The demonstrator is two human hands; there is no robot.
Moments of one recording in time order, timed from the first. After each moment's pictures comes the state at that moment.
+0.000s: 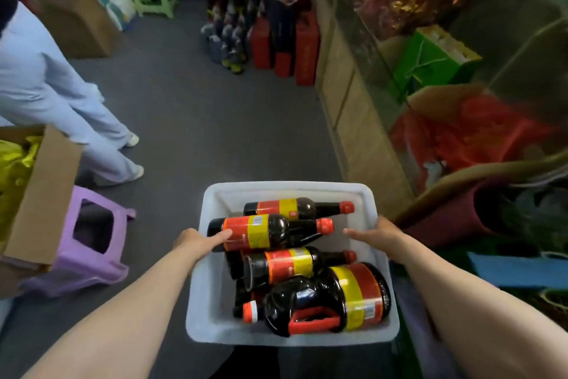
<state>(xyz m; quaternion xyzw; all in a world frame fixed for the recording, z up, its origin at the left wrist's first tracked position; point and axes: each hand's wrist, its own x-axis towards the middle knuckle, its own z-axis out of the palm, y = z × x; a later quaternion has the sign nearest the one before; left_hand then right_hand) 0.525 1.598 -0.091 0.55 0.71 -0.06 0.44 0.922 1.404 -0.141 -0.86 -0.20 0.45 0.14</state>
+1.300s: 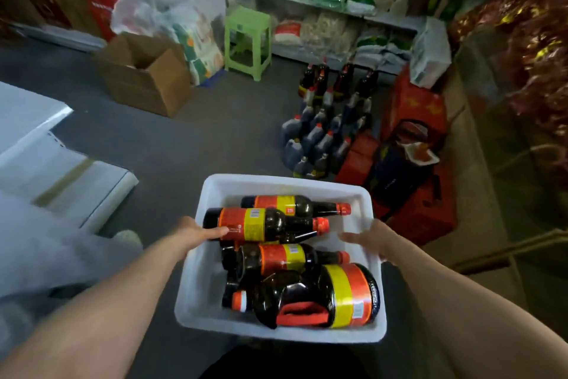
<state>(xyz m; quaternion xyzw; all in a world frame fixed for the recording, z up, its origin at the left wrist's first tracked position) 0.682 2.636 -0.124 0.42 0.74 0.06 0.52 1.120 2.568 -0.069 -0.81 -0.38 0.44 0.04</state>
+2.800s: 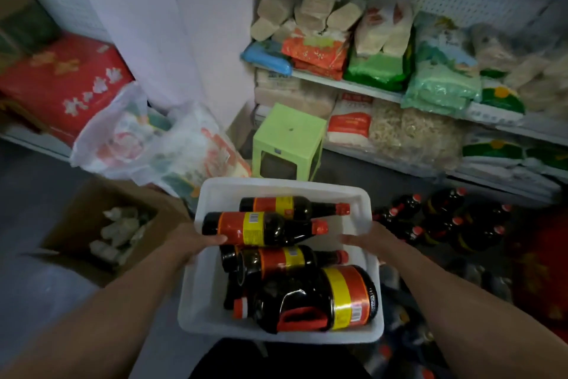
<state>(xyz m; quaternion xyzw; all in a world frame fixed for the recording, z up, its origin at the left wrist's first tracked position) 0.636 3.866 -0.087 0.40 0.76 0.10 0.51 1.056 3.845 -0.107 -0.76 -0.41 0.51 0.06</state>
